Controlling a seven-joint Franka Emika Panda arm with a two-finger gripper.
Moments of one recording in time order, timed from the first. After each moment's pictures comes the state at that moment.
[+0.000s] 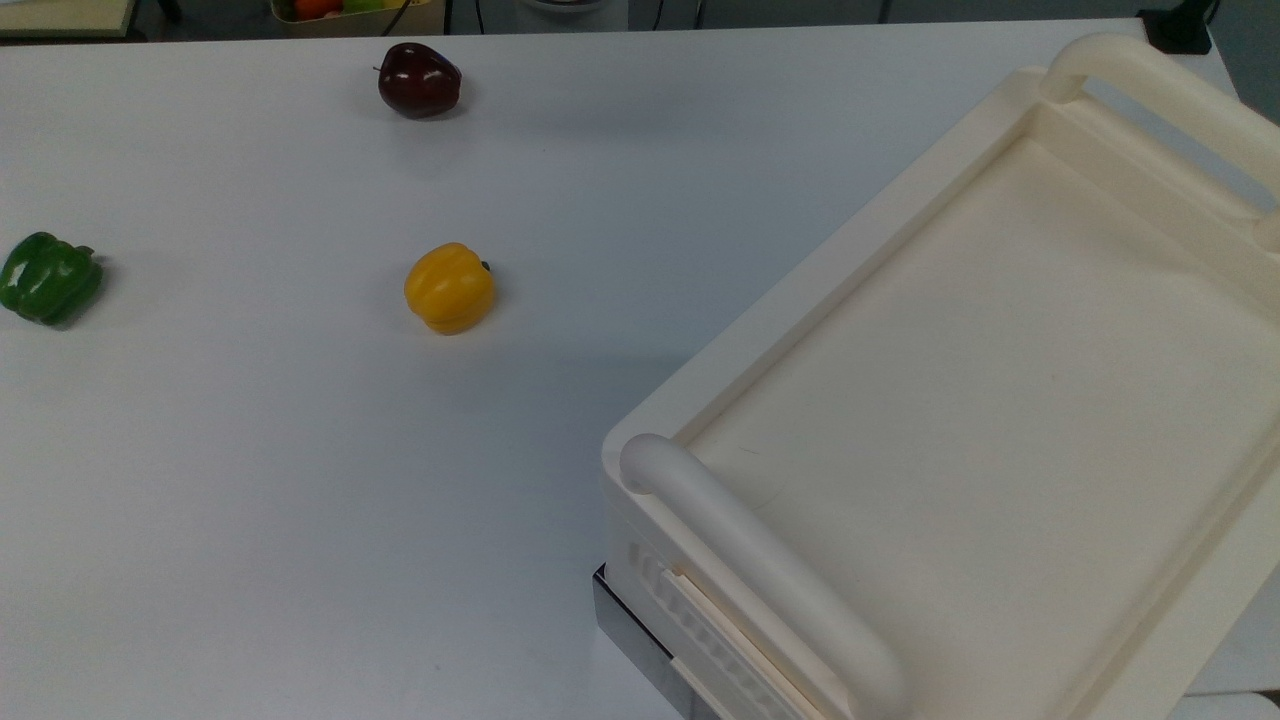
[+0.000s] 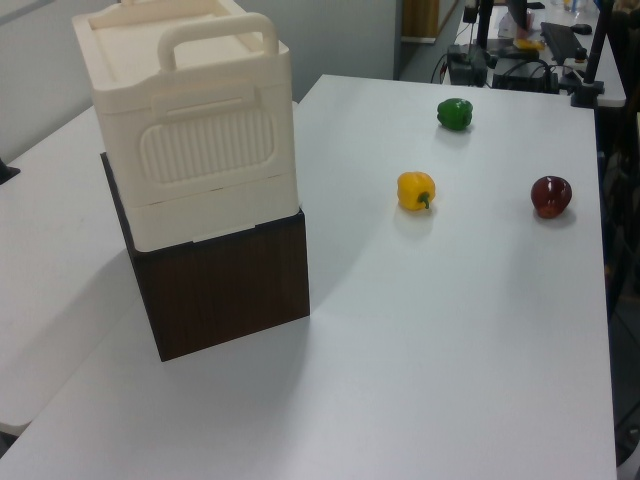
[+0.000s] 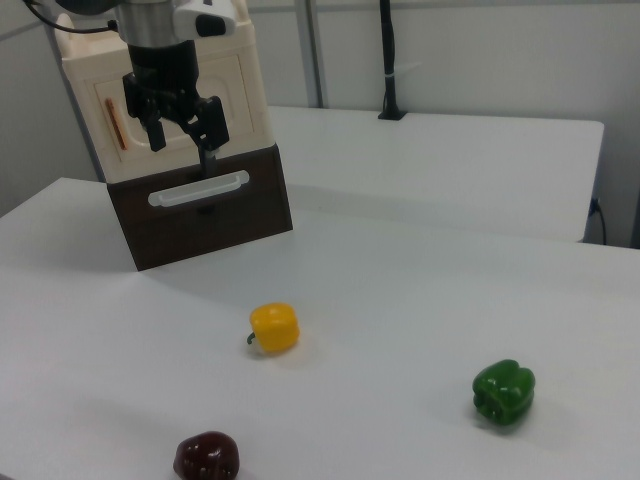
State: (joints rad) arm -0.11 0.03 -0.03 -1.38 0.15 1.44 -0.04
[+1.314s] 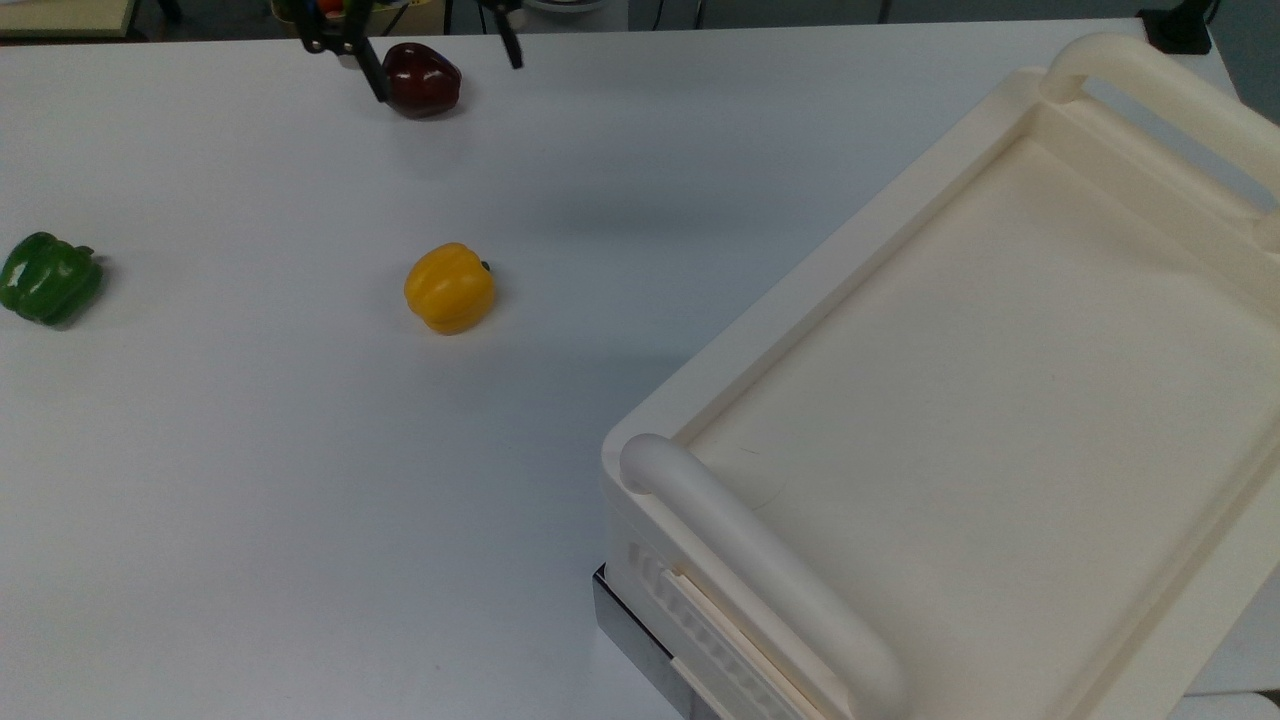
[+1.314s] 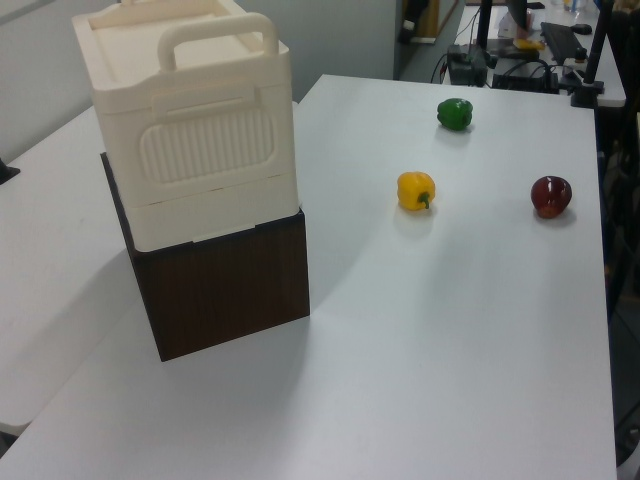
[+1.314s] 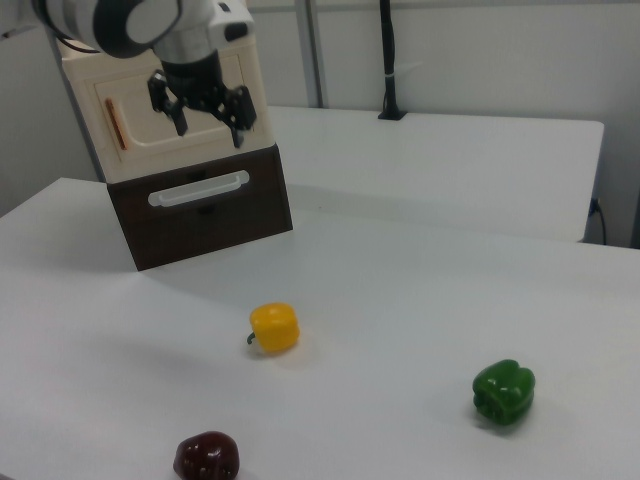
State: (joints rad) arm -0.05 0.15 -0.01 -1.38 0.25 1.80 -0.30
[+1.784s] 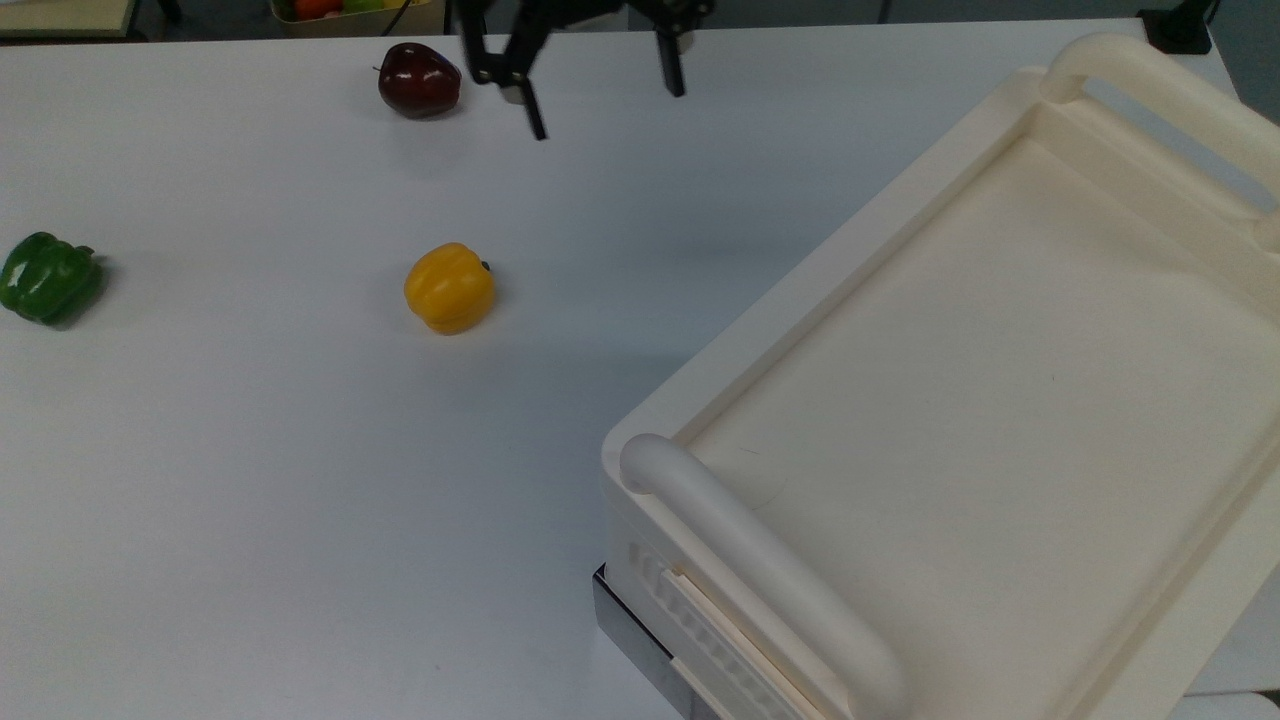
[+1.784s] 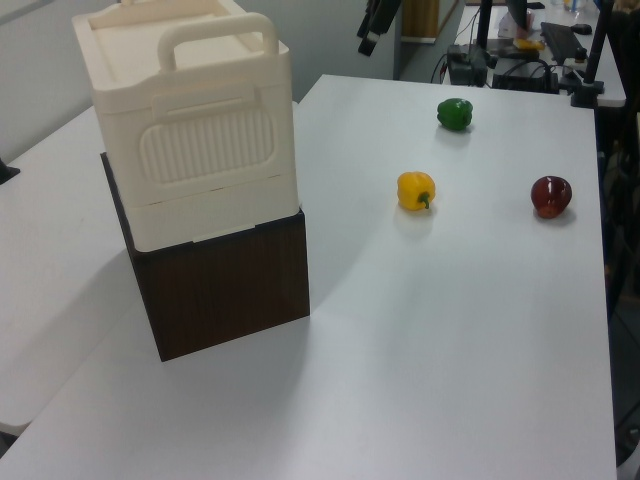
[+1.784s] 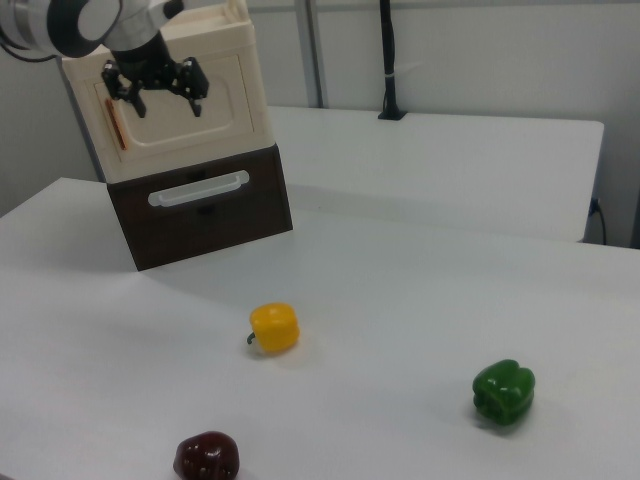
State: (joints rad) arm 0.13 0.17 0.00 -1.39 0.17 1.98 -0.32
